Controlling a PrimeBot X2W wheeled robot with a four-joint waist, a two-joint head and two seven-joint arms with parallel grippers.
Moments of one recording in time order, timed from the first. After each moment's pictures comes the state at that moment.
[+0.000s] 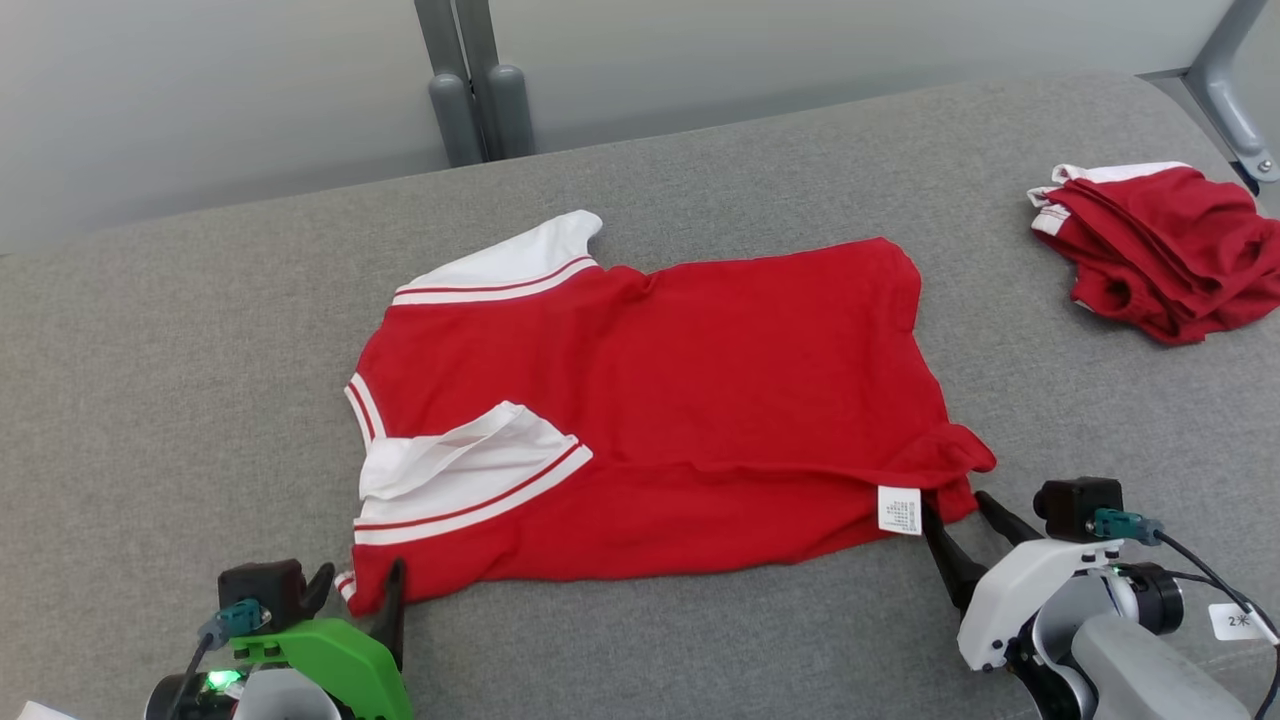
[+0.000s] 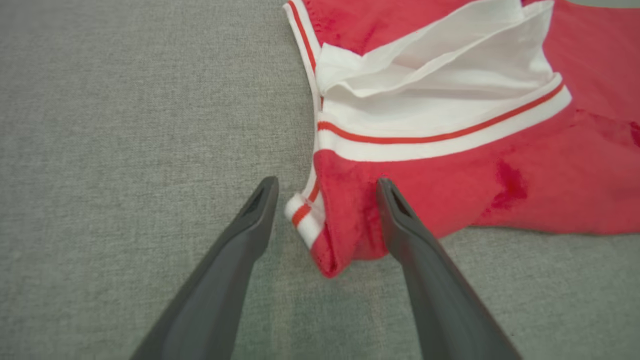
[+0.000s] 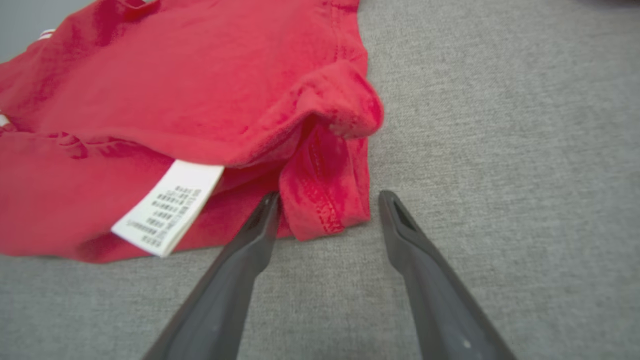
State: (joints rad) left arm -0.12 0.33 -0.43 0.36 -0.63 0.13 0.01; right arm -0.35 -0.31 0.52 0.75 0.69 0.13 -0.20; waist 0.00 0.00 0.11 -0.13
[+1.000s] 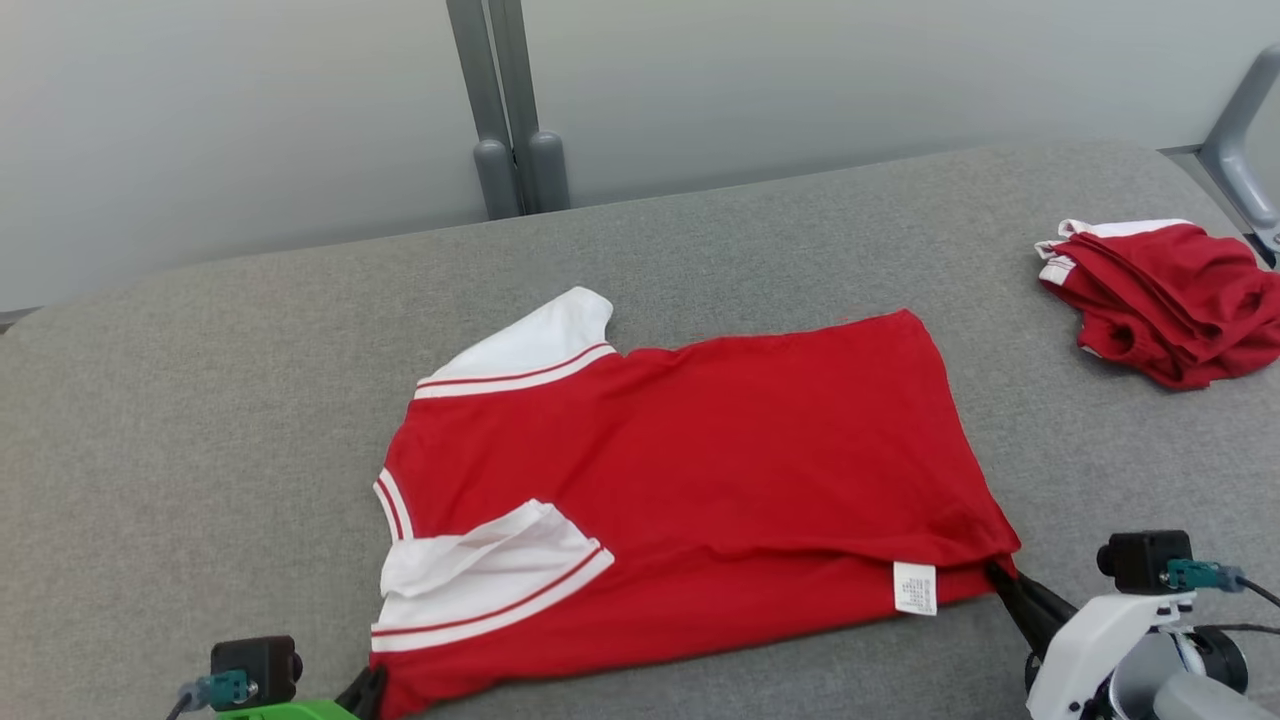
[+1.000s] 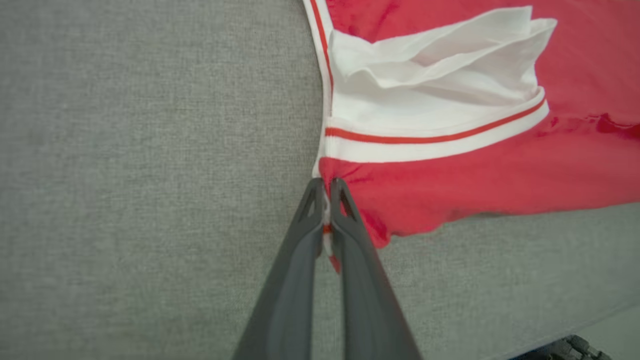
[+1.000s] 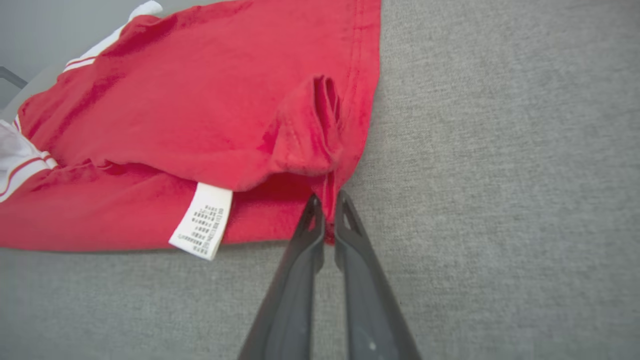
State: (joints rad) left arm 0.04 0.40 -0.42 0.19 -0.76 0.14 0.19; right arm -0.25 -0.50 0.68 0.58 0.96 0.13 -0.17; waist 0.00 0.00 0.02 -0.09
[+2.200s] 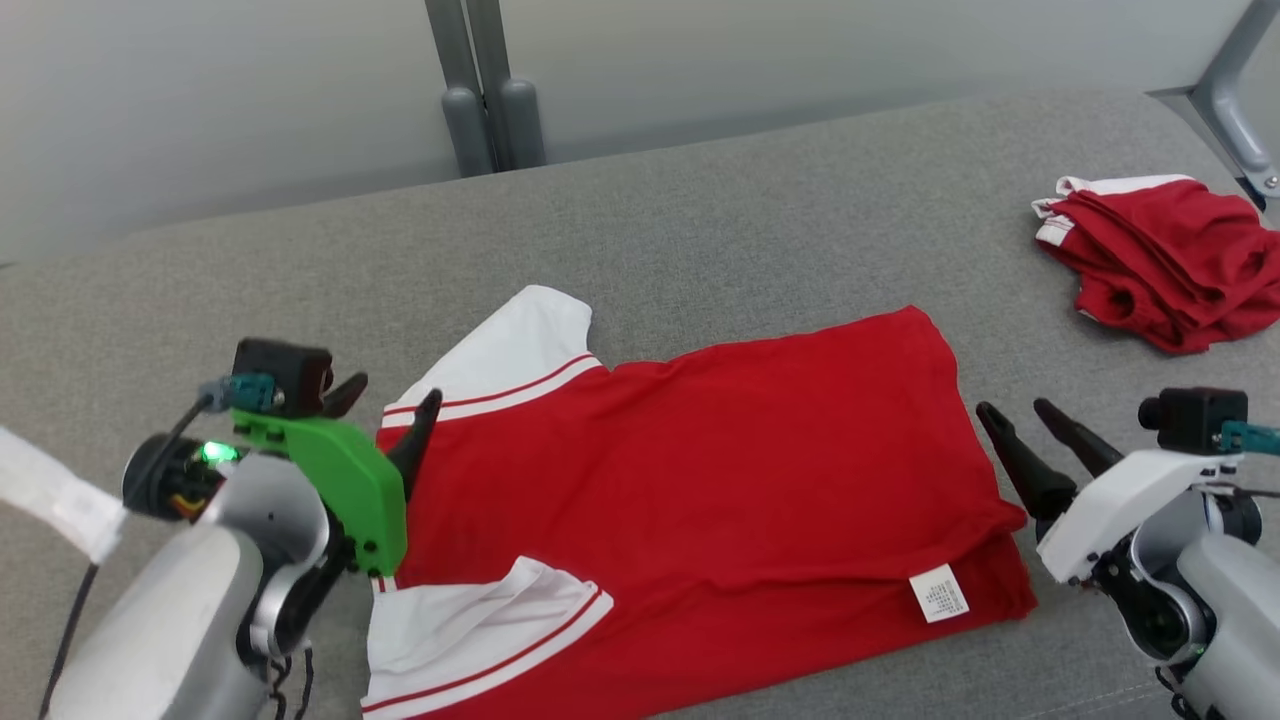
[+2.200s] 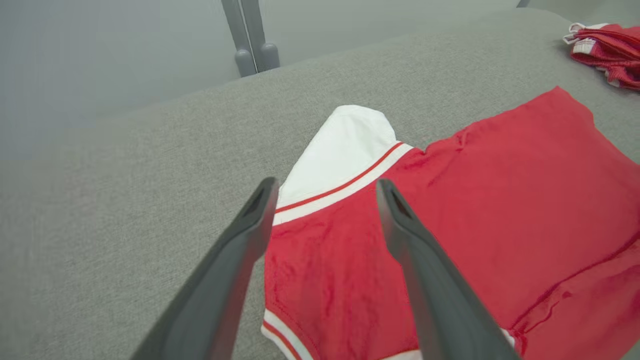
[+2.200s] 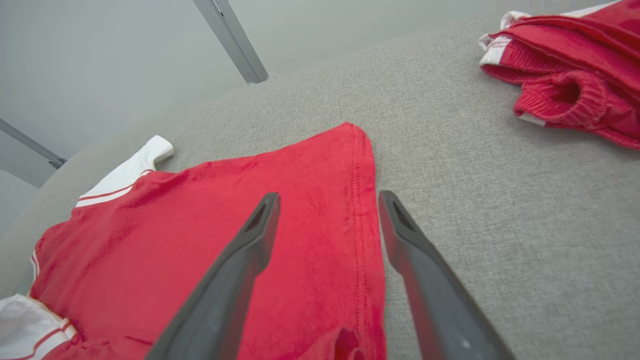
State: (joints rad) left arm -0.38 0.46 -0.51 0.11 -0.64 0.06 0.37; right arm -0.35 -0.54 0.56 0.44 0.99 0.13 -0.12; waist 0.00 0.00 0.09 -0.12
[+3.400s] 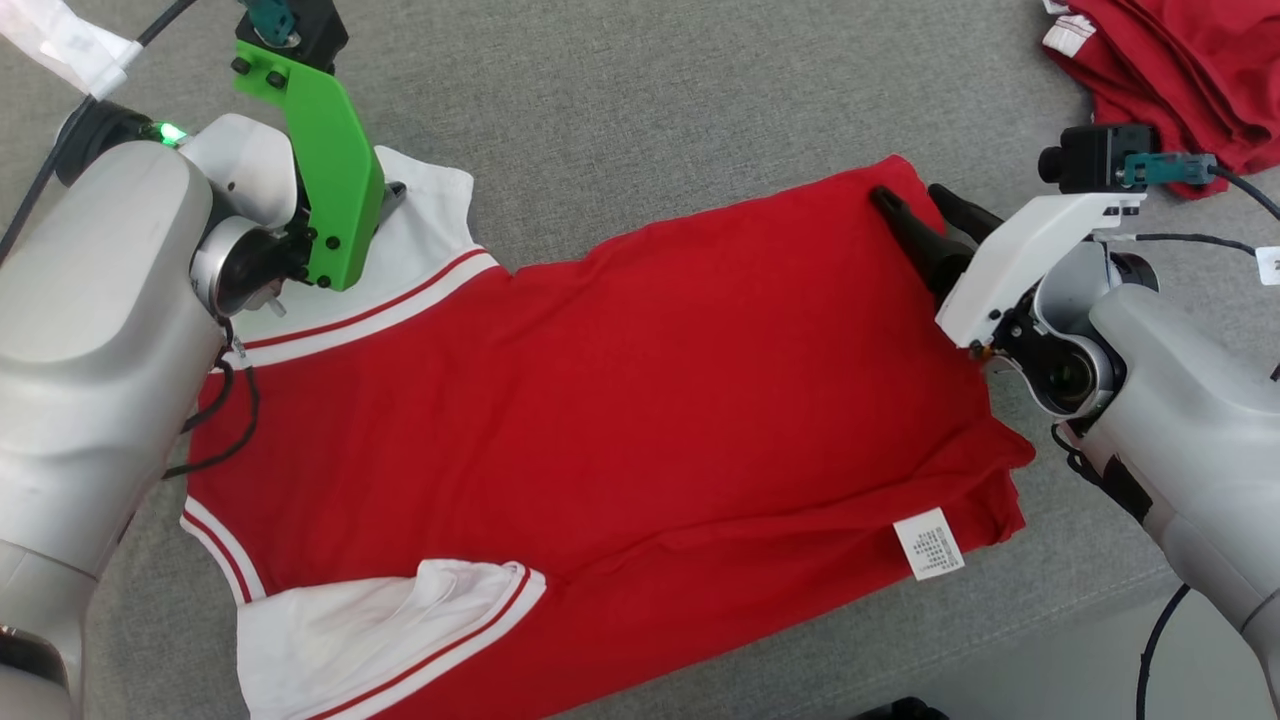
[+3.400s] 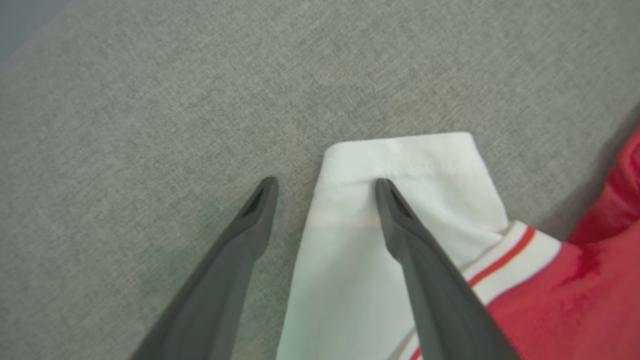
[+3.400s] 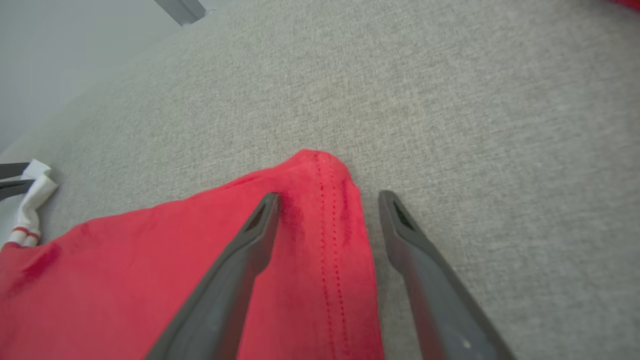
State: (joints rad) left arm -1.14 0.41 -0.84 0.65 -0.81 -0.13 0.75; right arm -0.88 -0.40 0.76 0.69 1.17 0.13 0.03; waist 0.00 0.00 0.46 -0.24
